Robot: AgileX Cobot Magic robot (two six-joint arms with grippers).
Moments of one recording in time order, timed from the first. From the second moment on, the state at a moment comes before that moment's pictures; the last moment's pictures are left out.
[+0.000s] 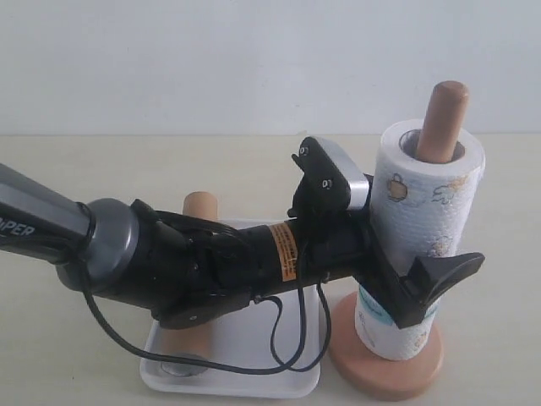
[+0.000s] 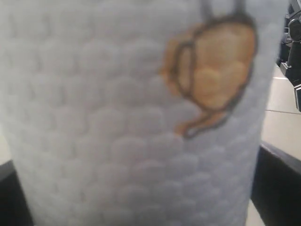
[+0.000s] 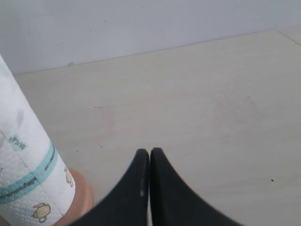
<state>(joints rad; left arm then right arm) -0.86 2.05 -1.01 0.49 -0.98 -0.27 0.04 0.00 0.00 0.01 0.33 0.16</state>
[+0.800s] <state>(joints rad) -0.86 1.65 -0.98 0.61 -0.27 -0.57 0.04 0.00 0.00 0.01 0.33 0.16</state>
